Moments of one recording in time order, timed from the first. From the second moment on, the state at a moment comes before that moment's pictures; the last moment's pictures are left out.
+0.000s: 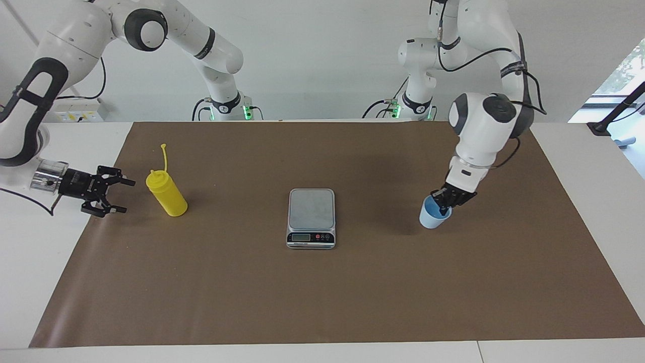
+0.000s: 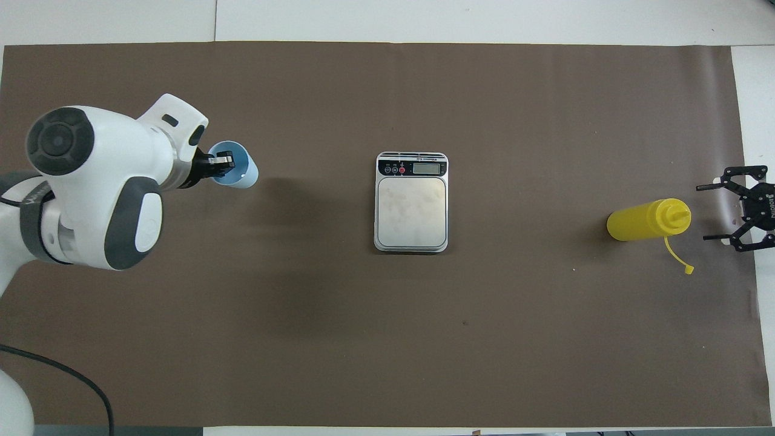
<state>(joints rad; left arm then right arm) -0.22 0.15 -0.08 -1.96 -0.01 2.29 -0.42 -0.57 0.54 -0.08 -1.62 0.73 1.46 0.74</state>
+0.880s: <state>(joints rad) -0.63 0.34 -0.08 -1.73 0.08 2.23 -0.96 -0.57 0.50 -0.08 -1.85 0.89 1.51 0.62</state>
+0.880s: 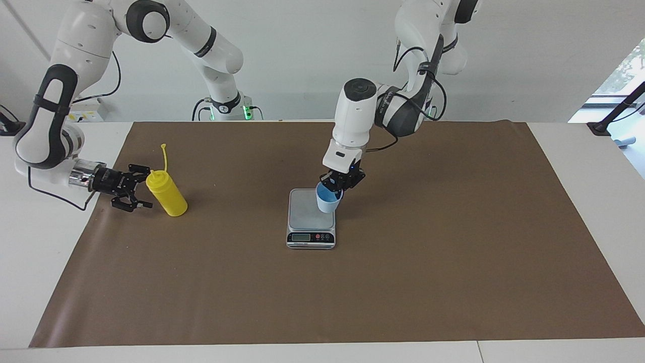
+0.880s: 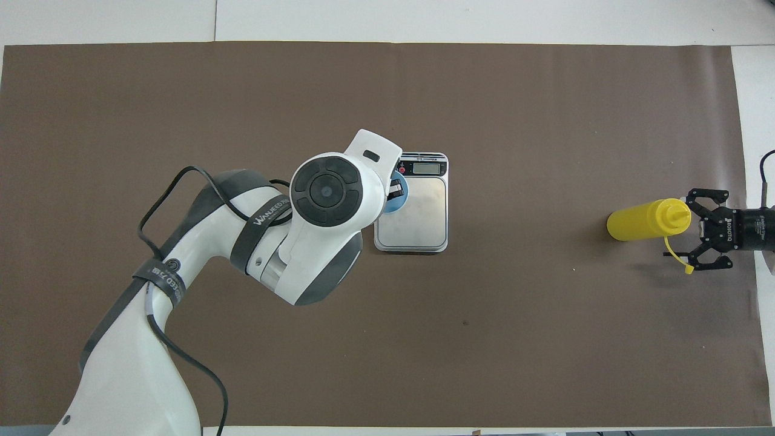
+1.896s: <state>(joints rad) -0.68 0.43 -0.08 -1.68 0.13 2.27 -0.99 -0.50 0.50 -0.07 -1.90 0.96 1.61 0.60</state>
